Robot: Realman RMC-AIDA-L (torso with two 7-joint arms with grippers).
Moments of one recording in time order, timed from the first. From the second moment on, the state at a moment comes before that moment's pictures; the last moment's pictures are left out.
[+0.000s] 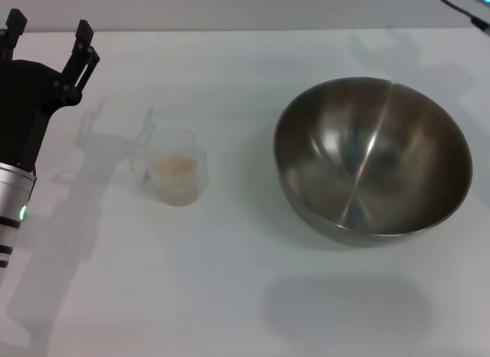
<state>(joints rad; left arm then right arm) -0.38 -2.08 -0.63 -0.31 2.18 1.46 -0.01 0.39 2.07 -1.53 -1.51 0.42 0.61 -0.05</state>
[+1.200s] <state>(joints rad) -0.37 -2.08 -0.65 -0.31 2.18 1.45 -0.01 0.62 2.03 -1.17 -1.47 0.40 1.63 -0.31</state>
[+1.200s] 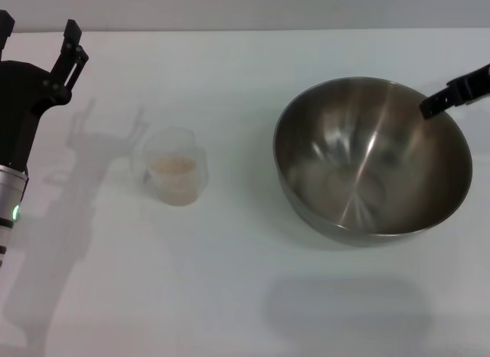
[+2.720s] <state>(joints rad) -0.37 -2.08 -0.65 -0.32 2.18 1.45 -0.01 0.61 2.05 -1.13 -1.26 0.40 1.53 -0.42</state>
